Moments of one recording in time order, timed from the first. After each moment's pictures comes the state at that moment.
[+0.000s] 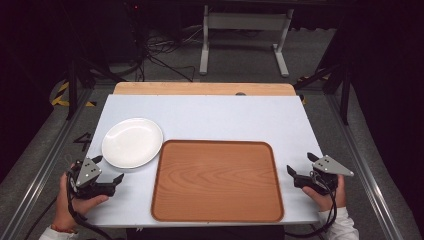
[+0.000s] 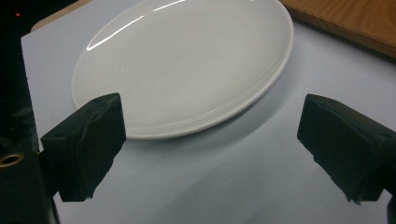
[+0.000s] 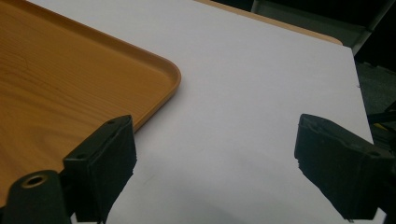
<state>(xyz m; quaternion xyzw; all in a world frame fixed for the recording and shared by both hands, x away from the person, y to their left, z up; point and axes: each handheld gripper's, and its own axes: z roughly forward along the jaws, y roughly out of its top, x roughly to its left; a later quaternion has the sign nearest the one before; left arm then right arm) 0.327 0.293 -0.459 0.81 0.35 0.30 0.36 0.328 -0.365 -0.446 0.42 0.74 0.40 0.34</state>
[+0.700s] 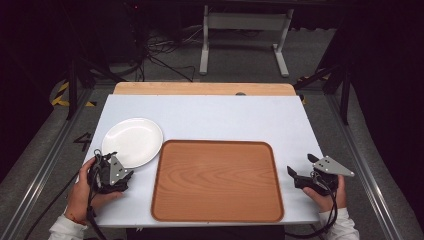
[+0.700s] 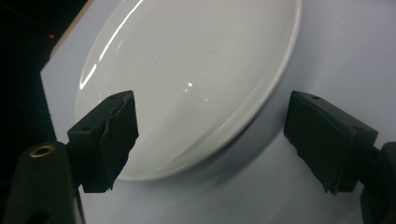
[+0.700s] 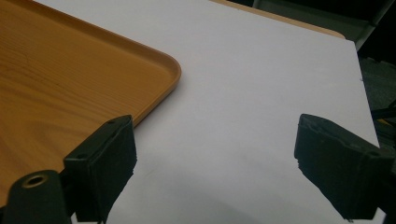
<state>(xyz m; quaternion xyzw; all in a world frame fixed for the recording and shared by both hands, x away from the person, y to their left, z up) 0.345 0.247 -0.466 0.86 0.25 0.38 0.21 0.327 -0.367 -0.448 0.42 0.74 0.40 0.33</state>
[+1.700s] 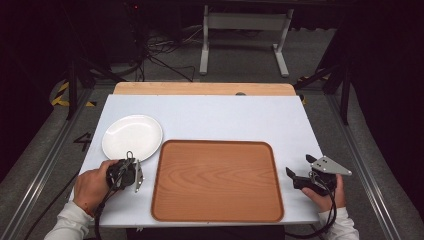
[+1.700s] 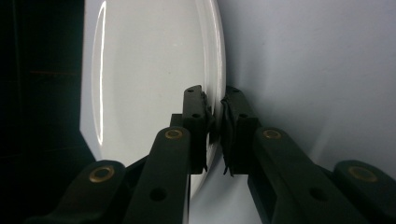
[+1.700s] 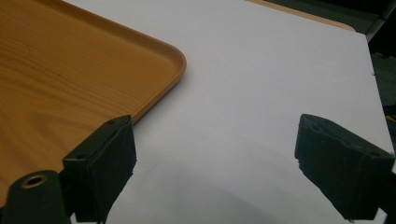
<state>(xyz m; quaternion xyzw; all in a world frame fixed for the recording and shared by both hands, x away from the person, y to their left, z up) 0.356 0.210 -0.472 0.90 0.08 0.43 0.03 0.329 -0.365 -0.451 0.42 0.75 0.40 0.32</state>
